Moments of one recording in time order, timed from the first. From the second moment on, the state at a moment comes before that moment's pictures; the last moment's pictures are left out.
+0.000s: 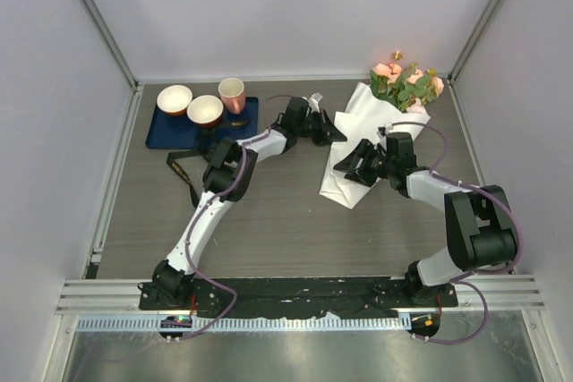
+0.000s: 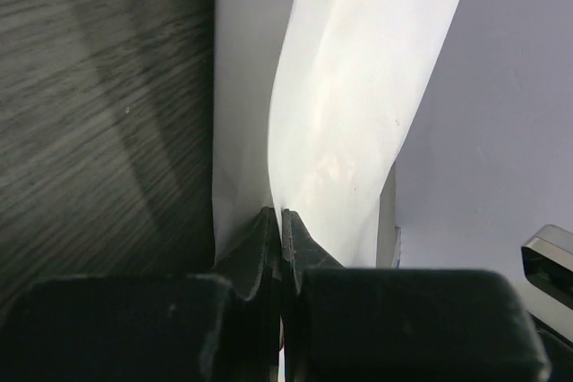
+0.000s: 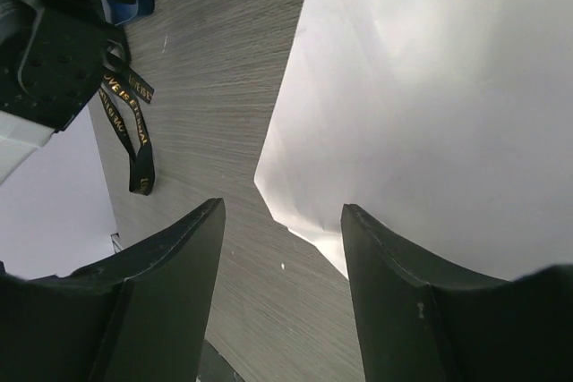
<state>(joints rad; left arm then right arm) -0.57 2.70 2.08 0.23 0.66 -1.03 0.17 1.51 0.67 0.15 -0.51 0.76</state>
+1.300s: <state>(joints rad) -0.59 2.85 2.29 0.31 0.63 -1.10 0.14 1.65 0.80 0.16 -0.52 0.69</state>
